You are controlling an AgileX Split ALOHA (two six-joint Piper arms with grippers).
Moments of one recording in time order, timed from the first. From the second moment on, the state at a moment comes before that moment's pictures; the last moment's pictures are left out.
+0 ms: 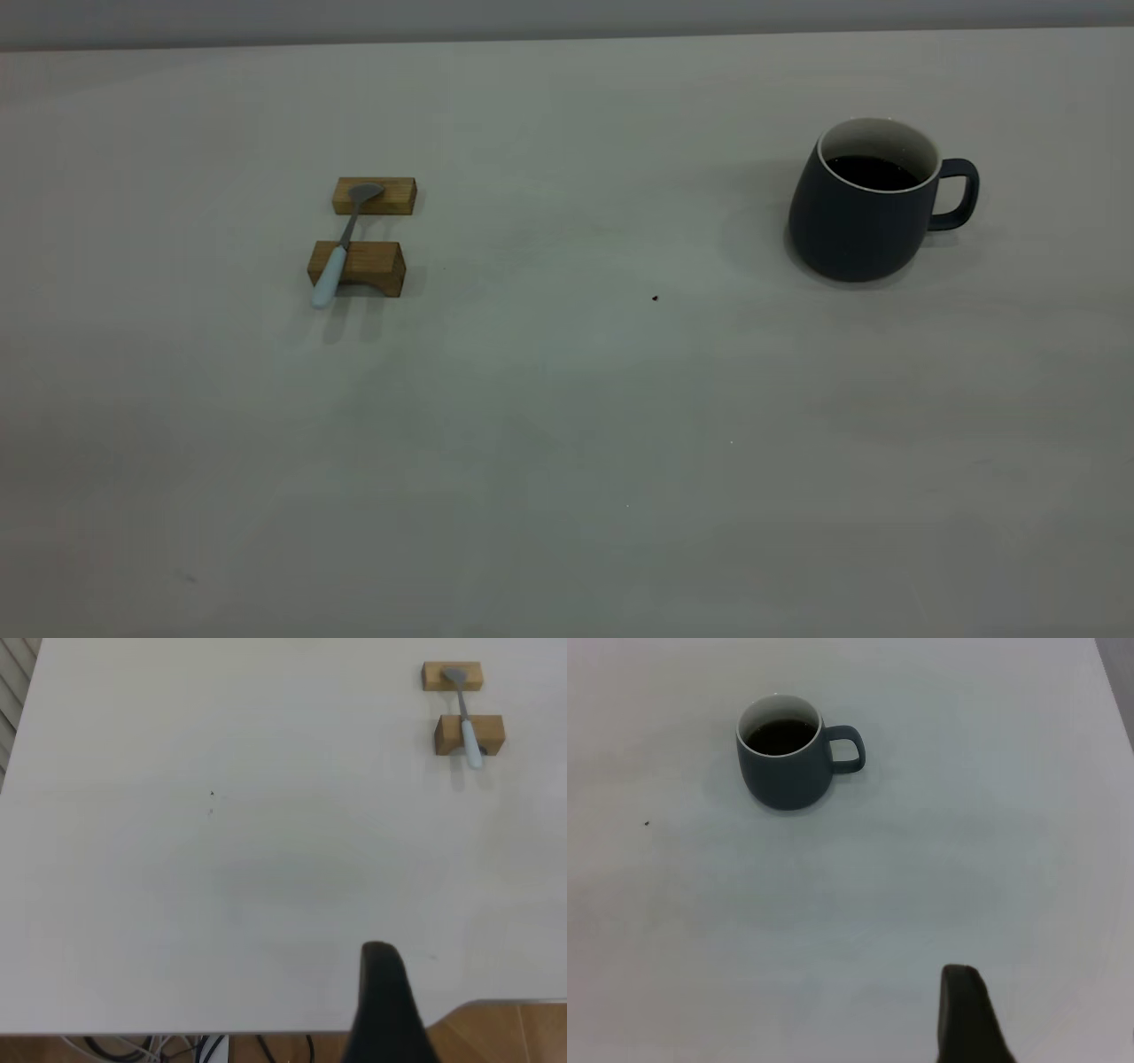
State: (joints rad) left arm 0.03 -0.02 -0.49 0.01 1.13 0.02; right arm -0.04 0.02 -0.47 0.03 1.13 -0.04
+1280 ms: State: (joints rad) left arm 0.03 -0.02 -0.49 0.01 1.13 0.02; right arm -0.04 0.33 -0.50 0.15 1.05 -0.12
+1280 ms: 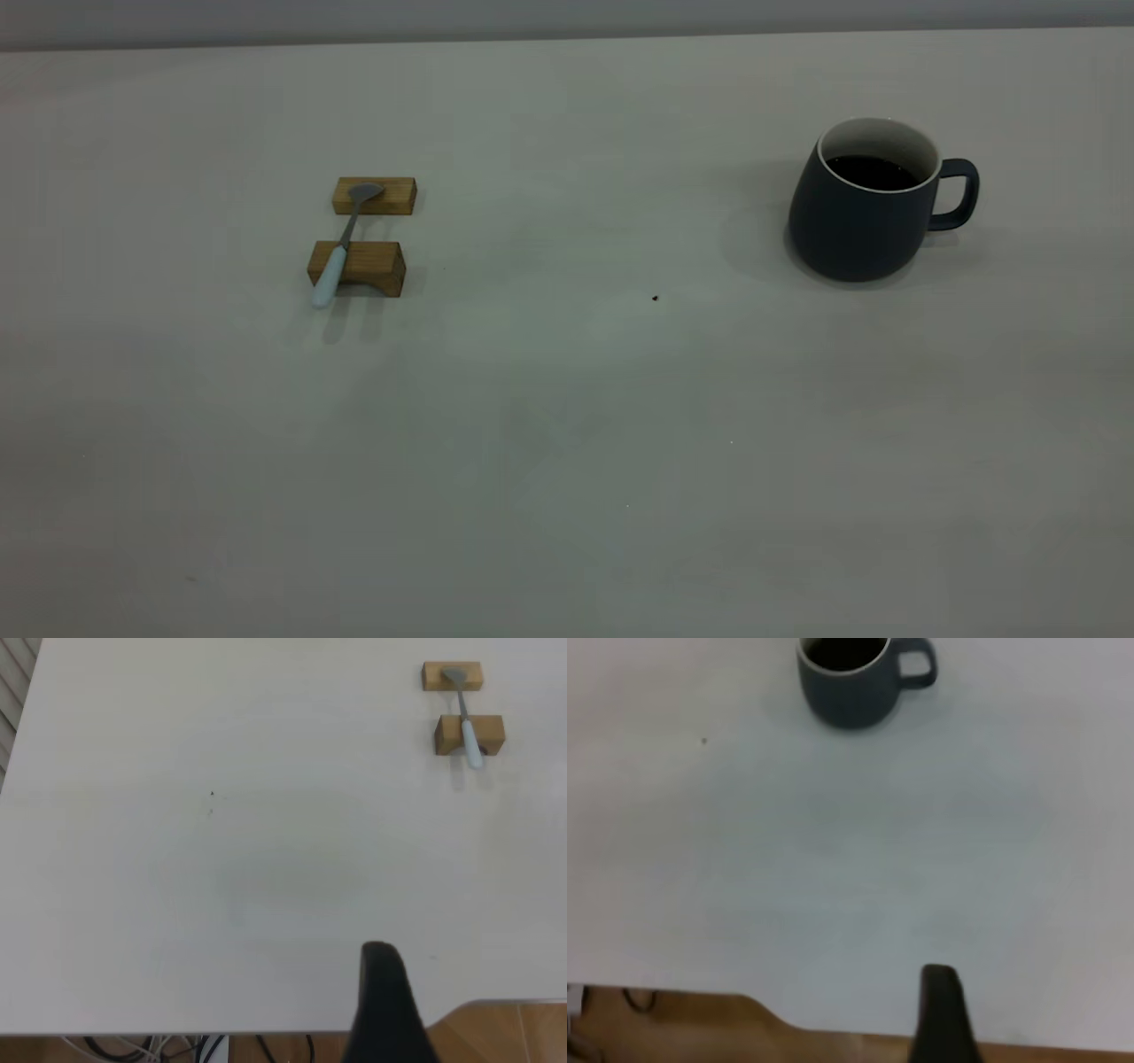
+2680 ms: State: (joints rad) left arm 0.03 -0.02 -0.49 0.01 1.13 0.02; right arm -0.06 2.11 -1.26 0.66 0.59 -2.00
